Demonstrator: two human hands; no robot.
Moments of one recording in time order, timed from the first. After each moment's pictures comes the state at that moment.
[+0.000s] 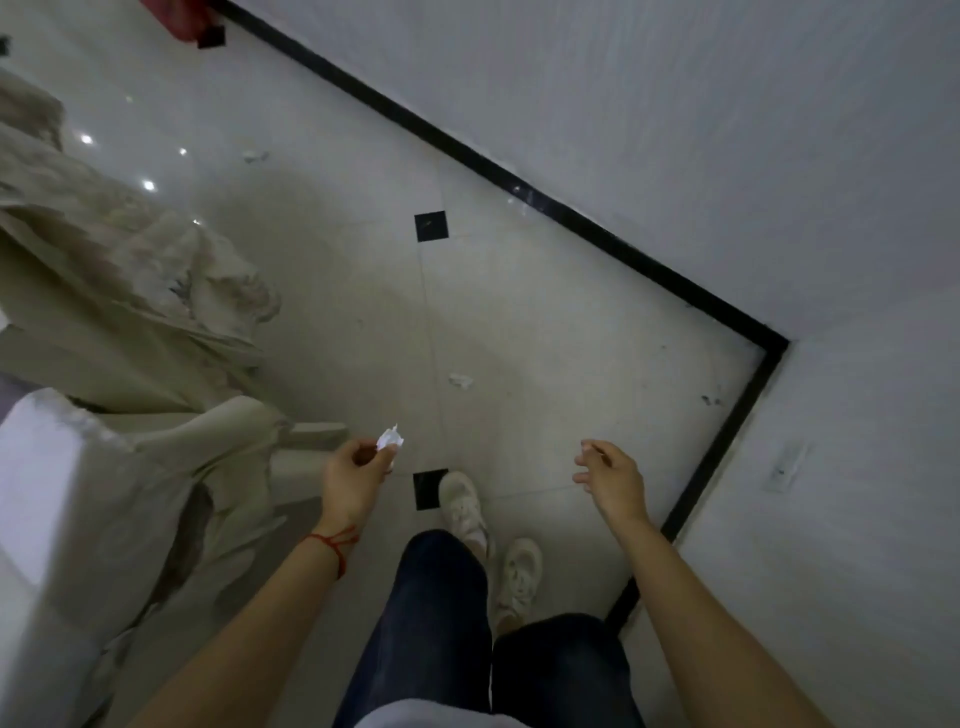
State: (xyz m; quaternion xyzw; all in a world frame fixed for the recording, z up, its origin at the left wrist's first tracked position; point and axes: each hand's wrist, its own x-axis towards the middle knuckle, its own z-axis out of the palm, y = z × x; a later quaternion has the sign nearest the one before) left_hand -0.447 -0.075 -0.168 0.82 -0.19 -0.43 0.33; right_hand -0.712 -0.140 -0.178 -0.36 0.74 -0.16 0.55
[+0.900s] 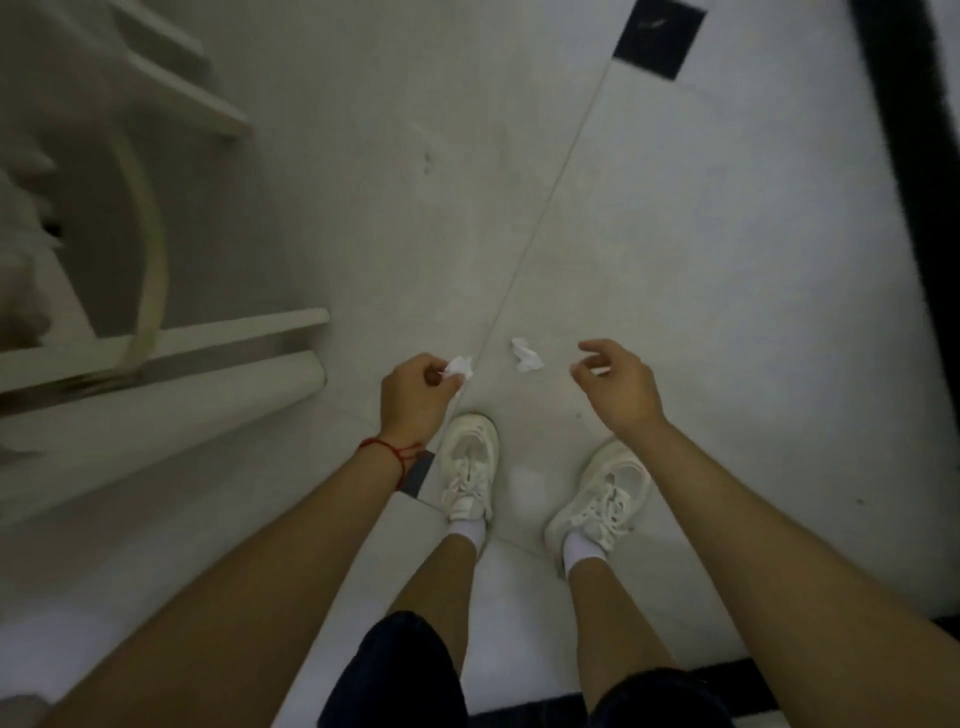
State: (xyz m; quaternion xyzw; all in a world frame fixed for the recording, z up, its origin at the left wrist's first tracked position) left_hand -0.382 -0.261 -0.544 0.89 -0.02 -0.40 0.24; right_hand -0.517 -0.422 -0.560 -0.66 0.52 0.17 0.51
